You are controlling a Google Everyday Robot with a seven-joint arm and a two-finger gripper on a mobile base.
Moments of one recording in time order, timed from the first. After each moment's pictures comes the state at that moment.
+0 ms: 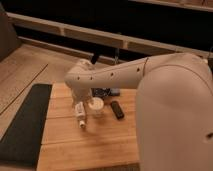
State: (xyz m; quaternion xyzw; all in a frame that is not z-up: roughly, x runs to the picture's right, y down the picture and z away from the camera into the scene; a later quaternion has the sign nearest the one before) arm -0.116 0.089 0.785 -0.24 0.14 0.62 0.73
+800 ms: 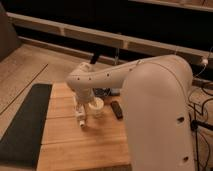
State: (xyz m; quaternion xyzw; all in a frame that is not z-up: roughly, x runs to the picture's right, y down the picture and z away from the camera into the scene) arm -0.098 0.104 0.815 -0.24 0.20 0.59 0.74
